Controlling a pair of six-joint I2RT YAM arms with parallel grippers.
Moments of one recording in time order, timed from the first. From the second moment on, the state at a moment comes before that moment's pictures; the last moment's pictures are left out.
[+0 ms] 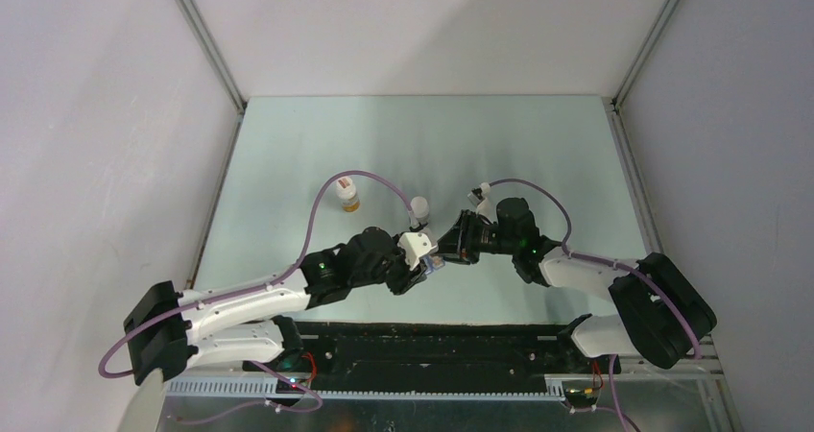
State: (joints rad) left arm -1.05 1.08 0.62 -0.11 0.06 0.05; right arm 0.62 1.34 0.48 0.49 -0.66 1.13
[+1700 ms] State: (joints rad) left arm -1.05 0.89 0.55 0.13 -0.30 -0.21; right arm 0.60 1.29 0.35 0.68 -0.47 1.29
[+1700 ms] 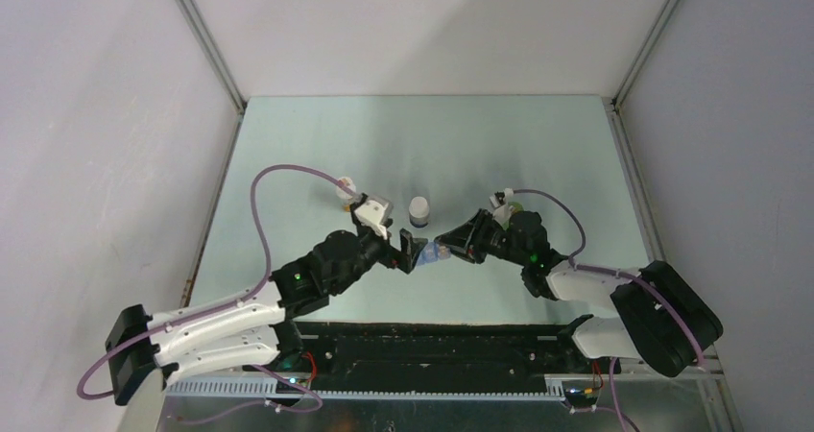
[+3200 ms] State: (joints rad) left arm -1.04 0.73 0.37 0.40 -0.38 -1.02; right arm 0.76 1.24 0.26 1.00 -0.09 1.73
